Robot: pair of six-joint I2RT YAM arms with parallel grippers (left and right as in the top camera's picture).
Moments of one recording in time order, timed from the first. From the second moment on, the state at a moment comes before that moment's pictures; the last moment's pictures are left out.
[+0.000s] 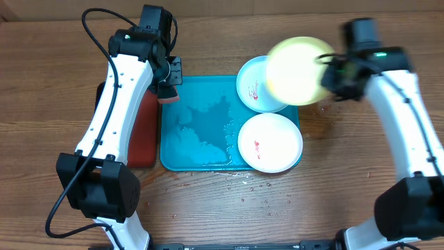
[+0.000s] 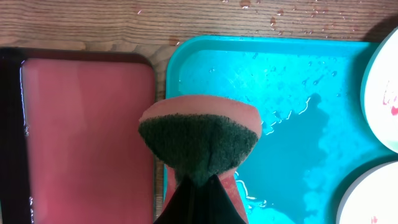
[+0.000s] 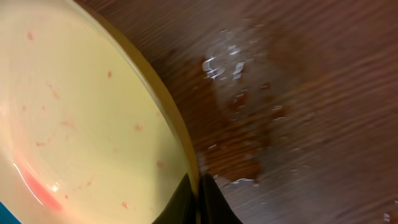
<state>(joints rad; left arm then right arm) -0.19 1.91 1.86 -1.21 -0.07 -0.25 0.01 1.73 1.61 -1.10 0.01 0.54</state>
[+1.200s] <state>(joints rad) -0.19 1.91 1.86 -1.20 -0.07 -0.25 -0.36 1.73 1.25 -1.06 -0.27 0.40</state>
